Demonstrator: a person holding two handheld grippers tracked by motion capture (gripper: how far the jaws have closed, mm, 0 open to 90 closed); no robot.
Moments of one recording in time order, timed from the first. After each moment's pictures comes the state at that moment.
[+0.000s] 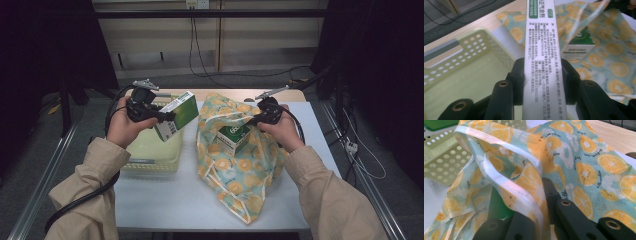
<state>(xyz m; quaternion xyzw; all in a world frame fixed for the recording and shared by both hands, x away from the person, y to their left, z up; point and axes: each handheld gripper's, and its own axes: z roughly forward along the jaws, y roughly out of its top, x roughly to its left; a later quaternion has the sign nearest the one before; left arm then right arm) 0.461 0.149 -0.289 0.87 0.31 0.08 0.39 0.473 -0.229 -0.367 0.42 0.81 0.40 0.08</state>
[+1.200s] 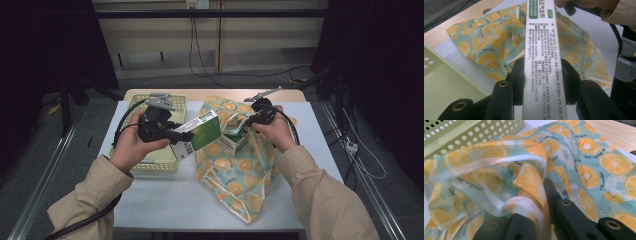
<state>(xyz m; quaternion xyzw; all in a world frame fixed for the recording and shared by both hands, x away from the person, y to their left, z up) 0.402 0.115 -0.282 0.88 0.22 0.03 0.42 0.480 -0.215 -0.376 0.43 0.82 0.38 0.08</state>
